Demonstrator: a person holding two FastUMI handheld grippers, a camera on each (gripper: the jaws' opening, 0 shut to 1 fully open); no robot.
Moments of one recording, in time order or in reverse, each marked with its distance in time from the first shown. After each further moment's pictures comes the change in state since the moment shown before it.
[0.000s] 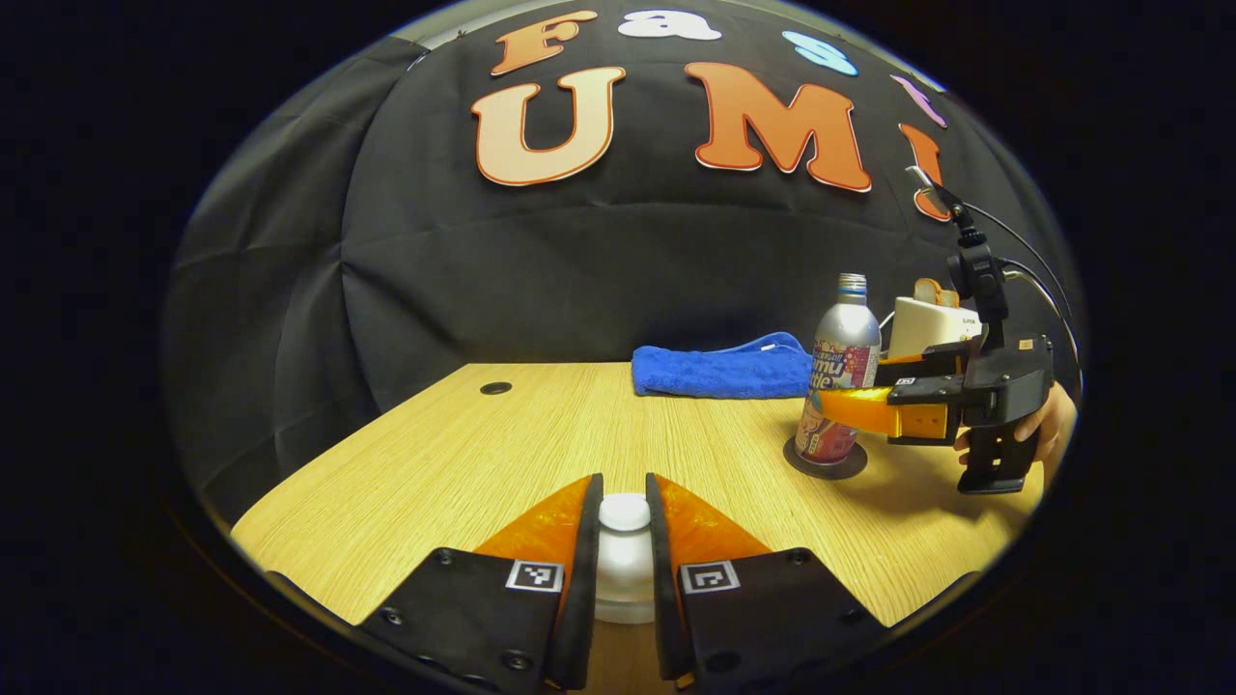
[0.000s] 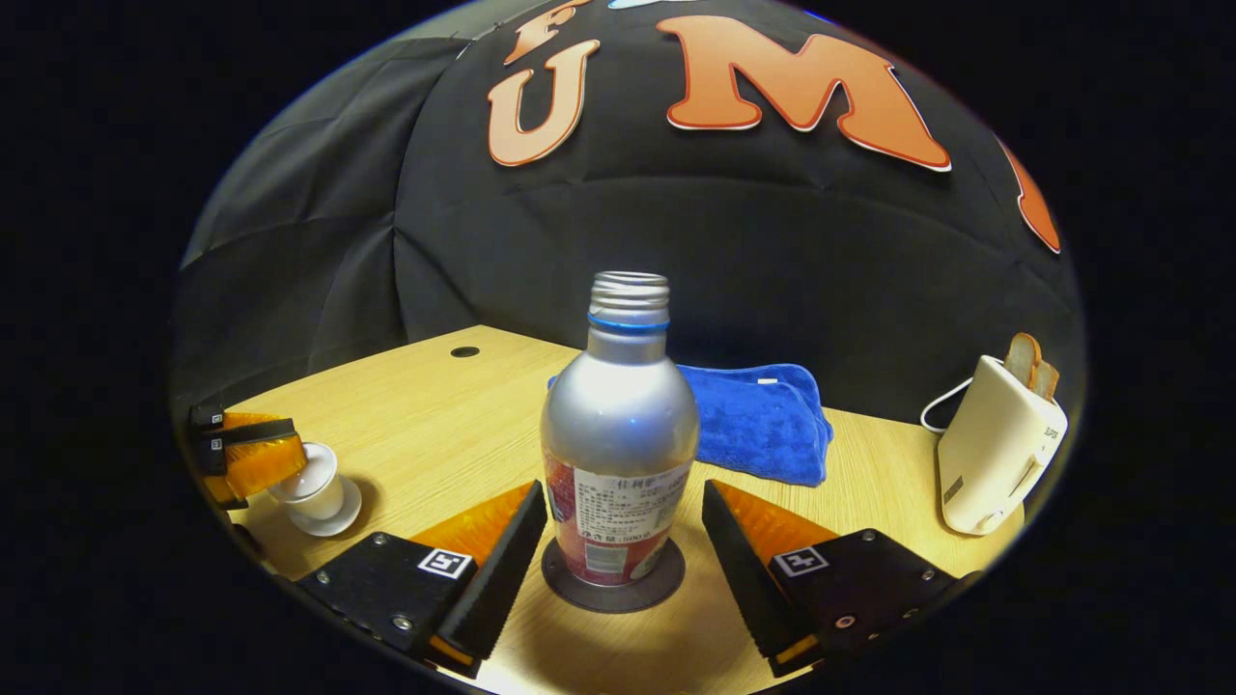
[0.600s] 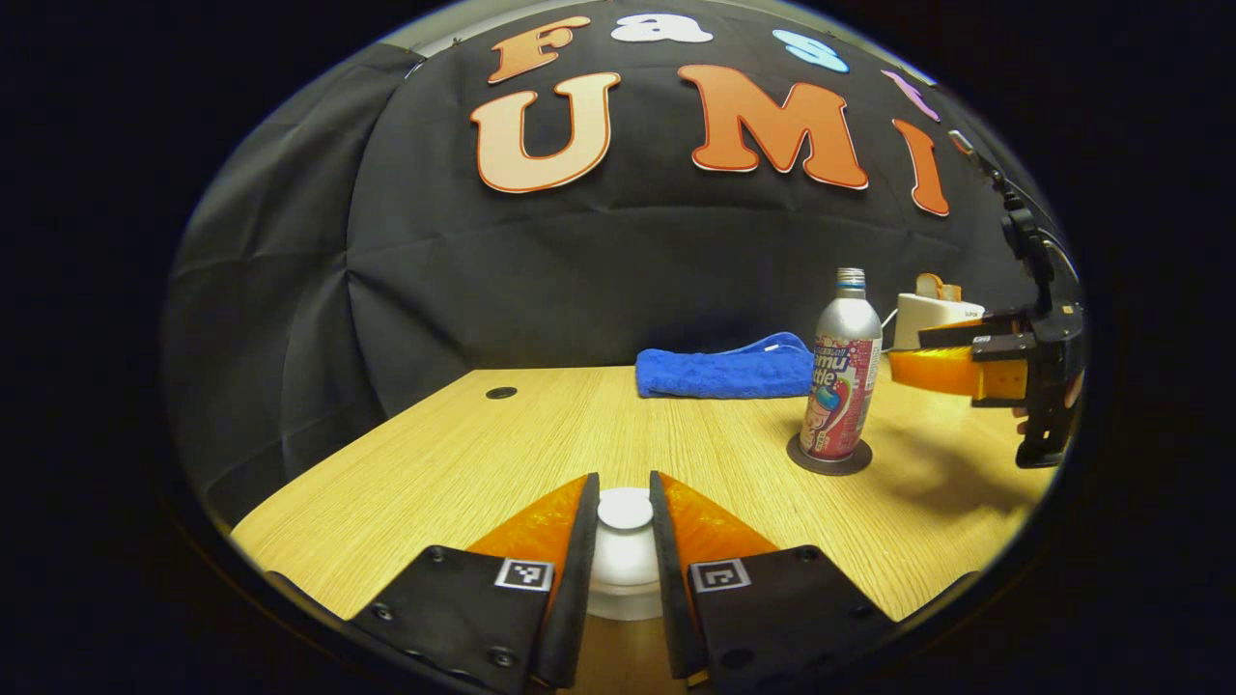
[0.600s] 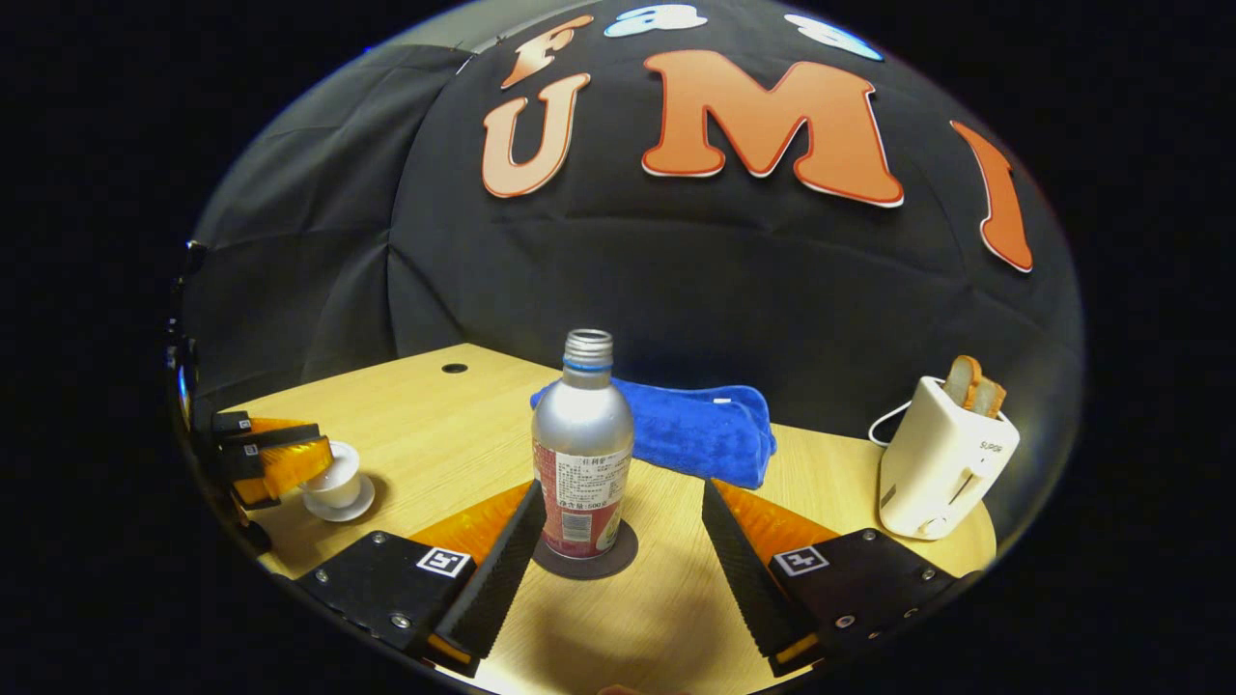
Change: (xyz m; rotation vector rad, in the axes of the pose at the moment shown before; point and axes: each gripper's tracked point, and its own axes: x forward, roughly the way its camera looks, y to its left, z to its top) left arm -0.002 -0.003 -0.003 0.016 -0.022 0.037; right arm -0.078 -0.020 0.030 -0.014 -0.104 -0.071
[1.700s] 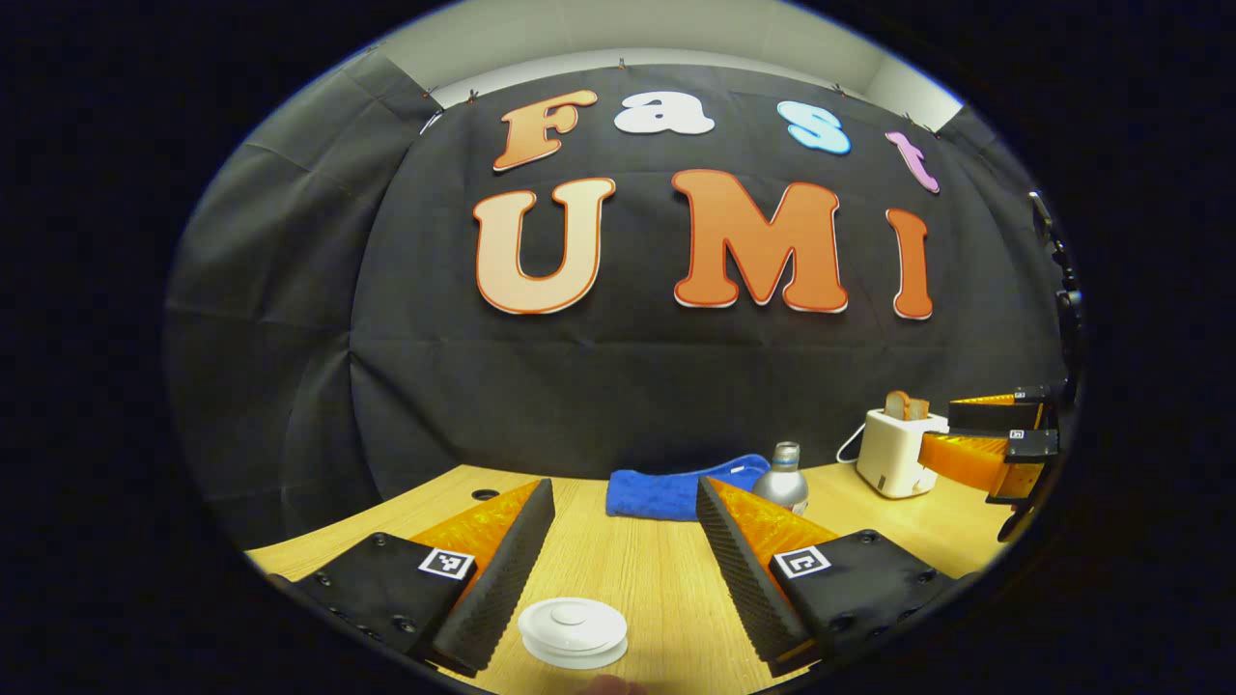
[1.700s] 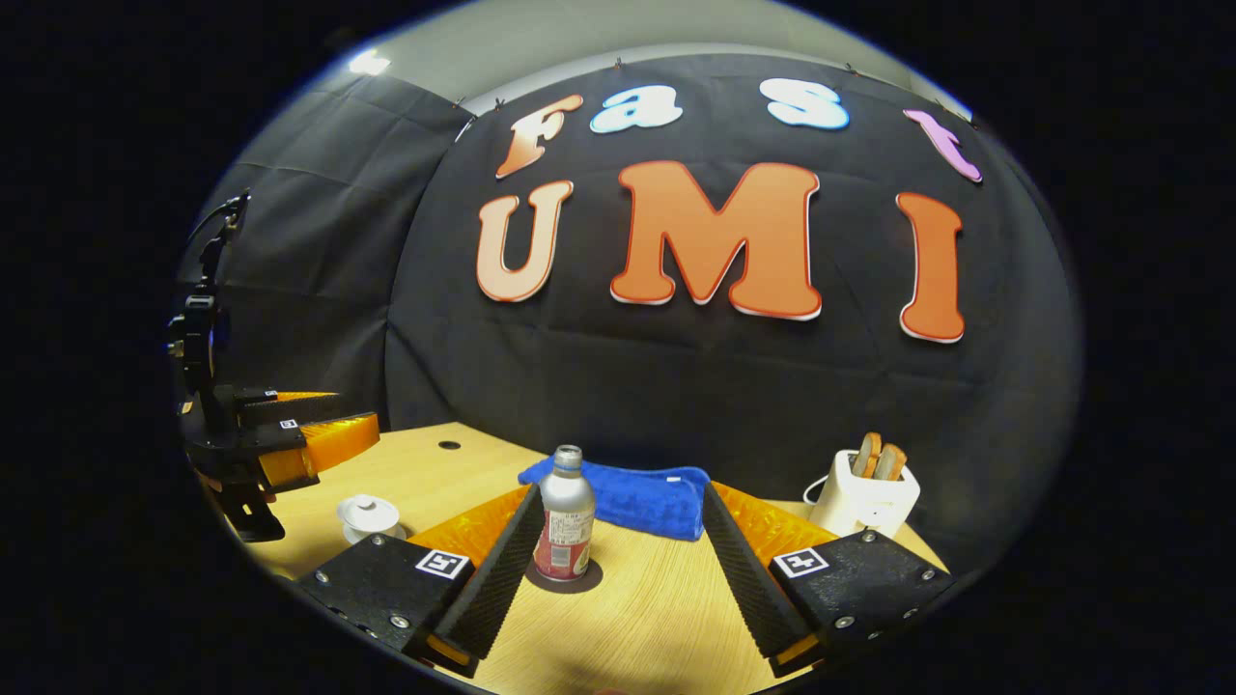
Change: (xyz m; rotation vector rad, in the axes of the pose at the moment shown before) left arm -0.053 -0.032 0.149 -0.077 -0.307 -0.035; right arm -0.107 -0.030 0.068 -0.021 -0.284 -0.111
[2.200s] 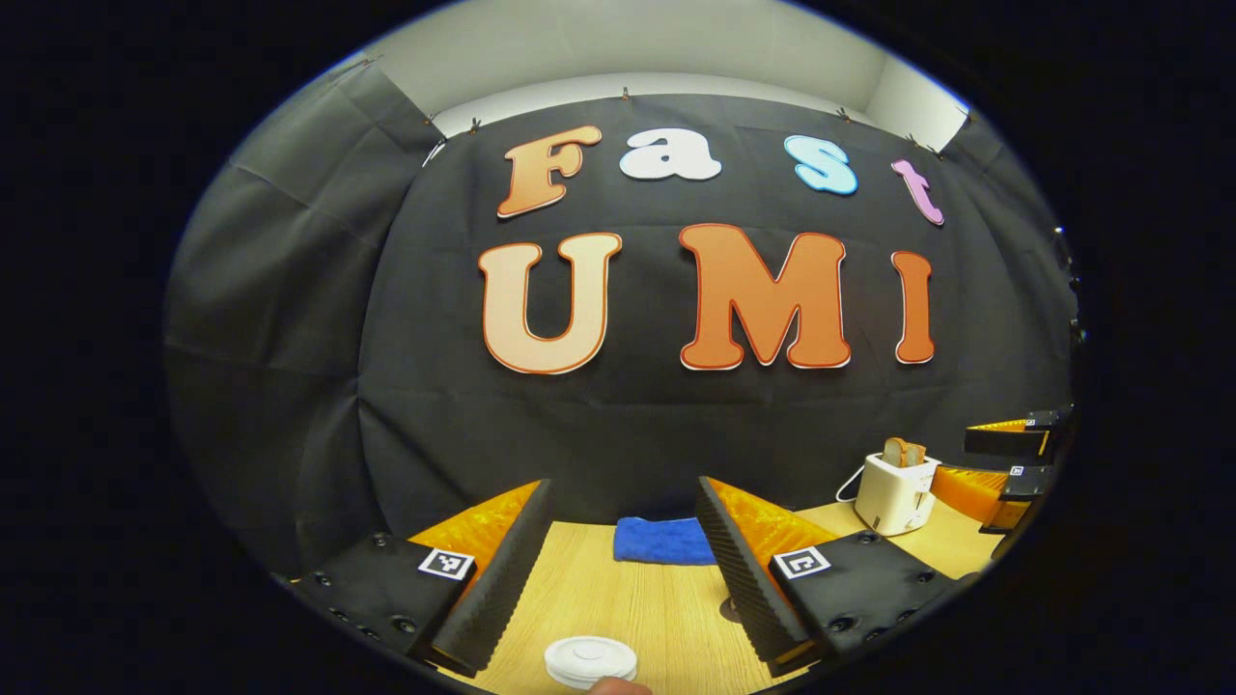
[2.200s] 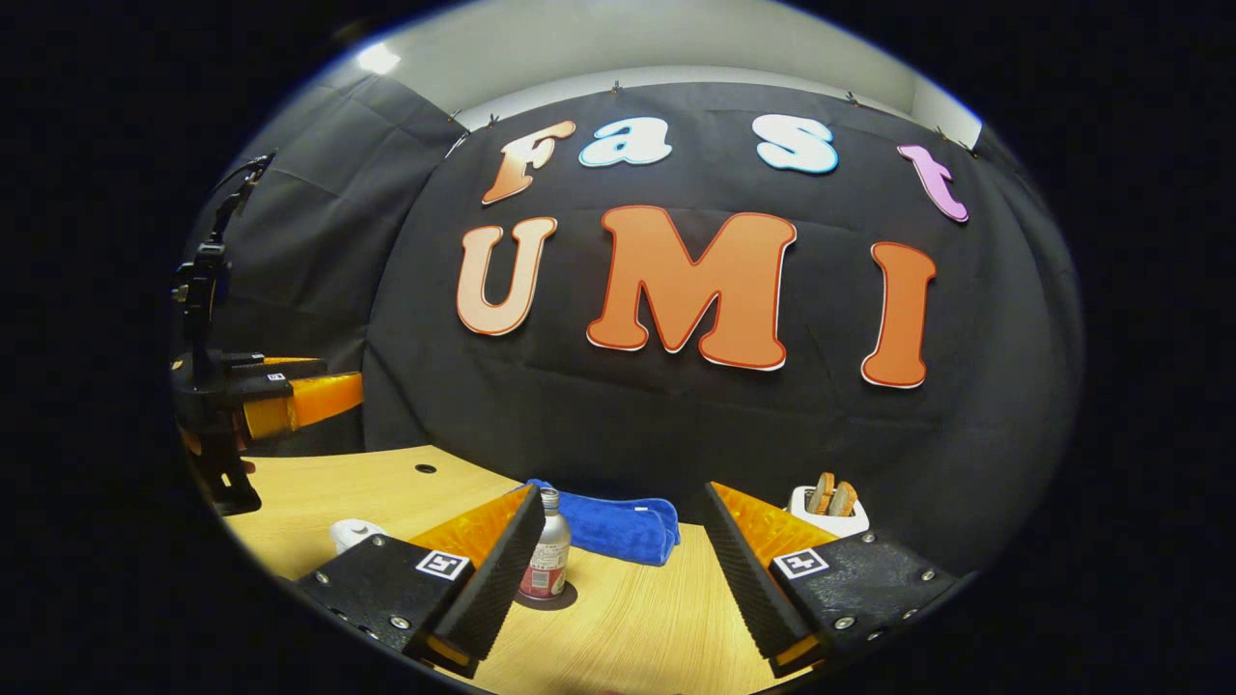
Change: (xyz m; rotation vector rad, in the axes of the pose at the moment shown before) left arm -0.006 0.013 0.073 0.010 -0.093 0.015; right arm -0.017 -0.008 0.039 -0.030 -0.056 -0.076
